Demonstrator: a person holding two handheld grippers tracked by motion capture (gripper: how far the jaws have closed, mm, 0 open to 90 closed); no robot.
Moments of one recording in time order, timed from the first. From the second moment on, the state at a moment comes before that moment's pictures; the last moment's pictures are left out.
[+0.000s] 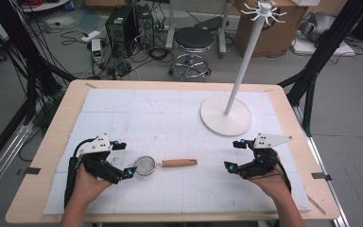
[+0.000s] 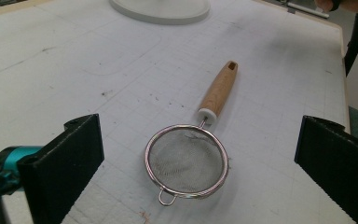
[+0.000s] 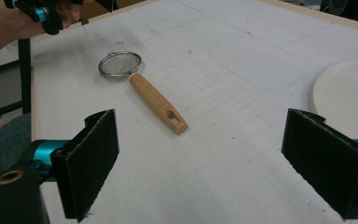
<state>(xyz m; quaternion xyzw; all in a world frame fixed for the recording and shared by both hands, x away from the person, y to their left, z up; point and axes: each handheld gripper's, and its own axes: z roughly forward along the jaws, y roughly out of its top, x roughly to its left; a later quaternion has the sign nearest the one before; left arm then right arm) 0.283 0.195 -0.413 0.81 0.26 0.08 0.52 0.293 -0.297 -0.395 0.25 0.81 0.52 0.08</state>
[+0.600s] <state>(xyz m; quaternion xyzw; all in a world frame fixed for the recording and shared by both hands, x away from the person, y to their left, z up) 0.286 0.194 -0.415 0.81 0.26 0.08 0.52 0.295 -0.305 -0.396 0.27 0.80 0.53 0.08</state>
